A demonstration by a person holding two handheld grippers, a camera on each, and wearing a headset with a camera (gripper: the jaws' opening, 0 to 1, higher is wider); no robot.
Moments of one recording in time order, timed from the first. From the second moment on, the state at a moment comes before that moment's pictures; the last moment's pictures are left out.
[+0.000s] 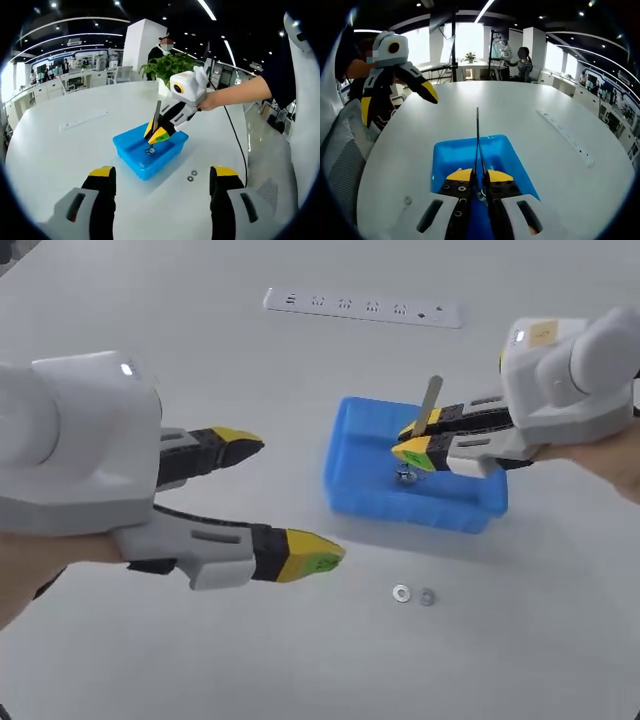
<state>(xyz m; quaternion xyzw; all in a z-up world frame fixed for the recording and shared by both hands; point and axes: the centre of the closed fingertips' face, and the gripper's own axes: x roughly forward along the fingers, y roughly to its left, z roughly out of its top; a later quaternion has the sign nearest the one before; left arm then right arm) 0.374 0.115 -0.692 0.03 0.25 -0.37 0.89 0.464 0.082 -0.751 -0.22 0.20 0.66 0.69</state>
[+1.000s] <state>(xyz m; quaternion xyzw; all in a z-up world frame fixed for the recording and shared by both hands) 0.455 0.044 -0.668 0.07 0.19 -0.49 0.85 0.439 0.087 -0.739 -0.25 0.18 0.69 0.65</state>
